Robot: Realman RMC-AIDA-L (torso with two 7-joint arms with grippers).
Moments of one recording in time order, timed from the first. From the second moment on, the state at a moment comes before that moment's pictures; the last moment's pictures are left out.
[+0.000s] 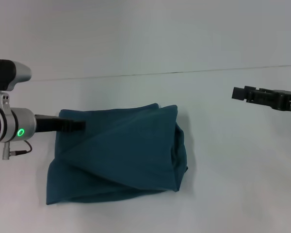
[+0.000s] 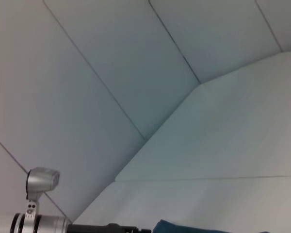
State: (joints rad) left arm -0.79 -2.11 0.83 0.56 2.41 0.75 -2.15; right arm 0.50 1.99 -0.52 -0.73 -1.91 -1.58 1.88
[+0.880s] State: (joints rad) left arm -0.79 -2.12 0.87 0.59 2.41 0.75 -2.16; right arm 0.49 1.99 -0.49 -0.71 -1.91 -1.58 1.89
